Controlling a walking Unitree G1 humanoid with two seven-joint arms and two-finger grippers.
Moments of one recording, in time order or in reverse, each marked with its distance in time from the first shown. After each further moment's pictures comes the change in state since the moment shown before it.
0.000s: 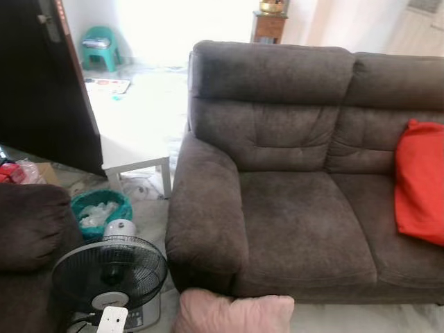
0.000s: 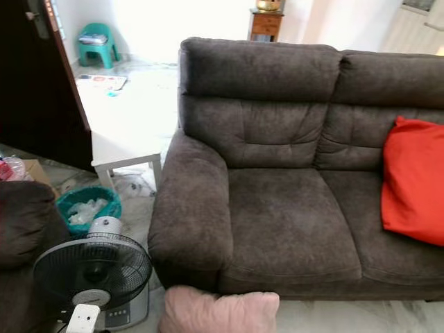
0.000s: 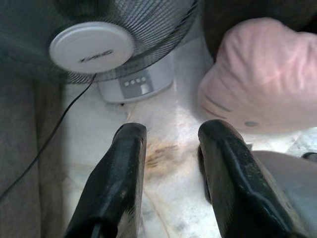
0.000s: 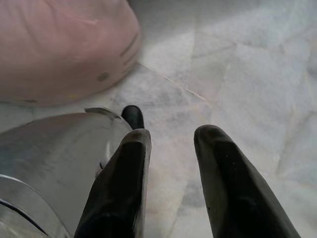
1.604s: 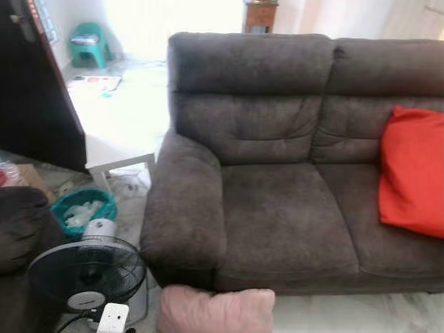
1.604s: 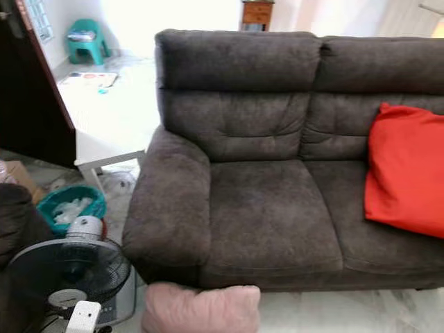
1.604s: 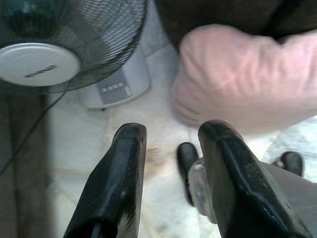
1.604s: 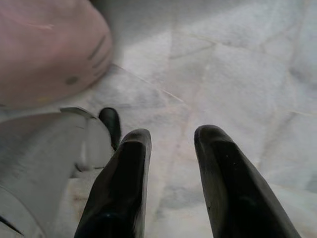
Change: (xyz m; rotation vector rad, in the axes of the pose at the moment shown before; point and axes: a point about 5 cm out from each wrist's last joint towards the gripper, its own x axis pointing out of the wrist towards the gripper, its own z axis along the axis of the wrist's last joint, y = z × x) left arm 0.003 -0.008 0.008 0.012 -0.030 -0.024; right arm -0.002 -0.009 0.000 -0.005 0.002 -0.017
